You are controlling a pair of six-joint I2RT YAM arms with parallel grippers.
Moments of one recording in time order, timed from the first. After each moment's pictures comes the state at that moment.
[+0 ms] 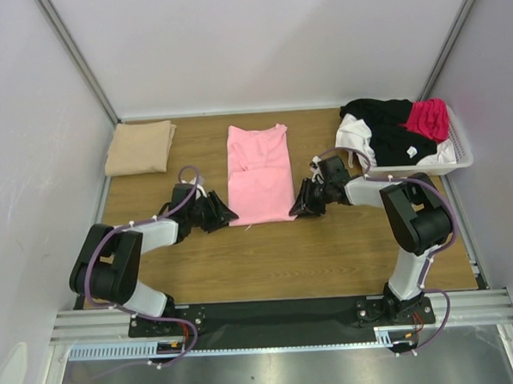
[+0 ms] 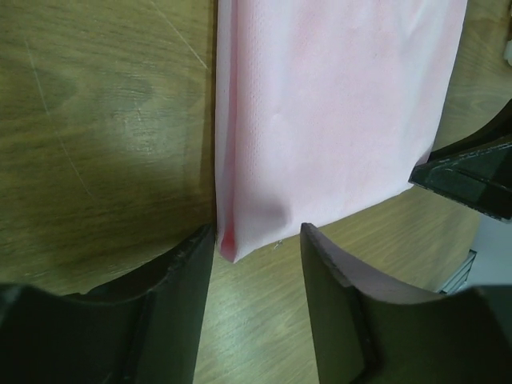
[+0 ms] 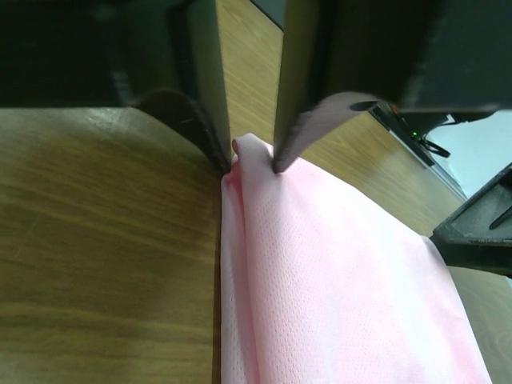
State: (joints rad) left arm -0.28 1.50 0.54 0.17 0.37 -0.75; right arm 0.40 1.81 0.93 -0.09 -0.51 0.66
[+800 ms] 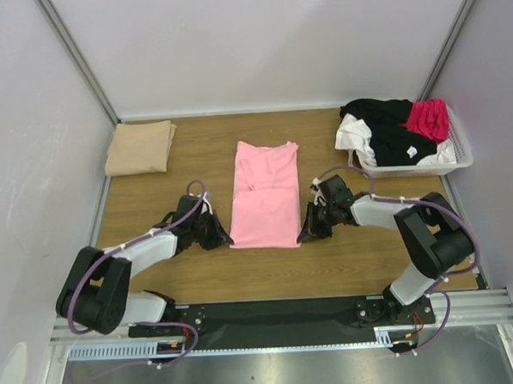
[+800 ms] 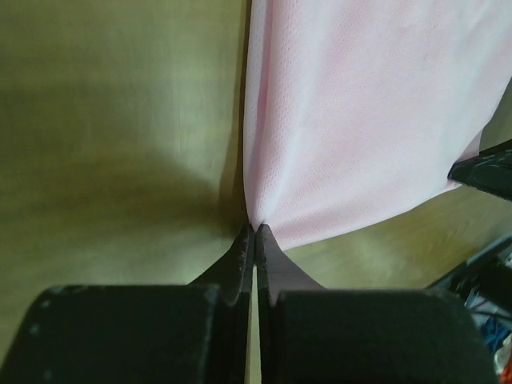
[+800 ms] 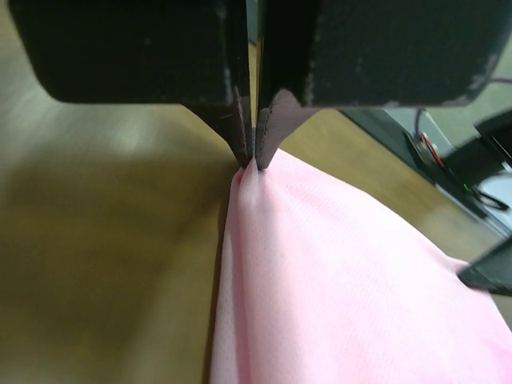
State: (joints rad) left arm -0.38 1.36 0.49 -0.07 0.31 -0.67; right arm 0.47 1.63 0.75 -0.17 -0.49 0.64
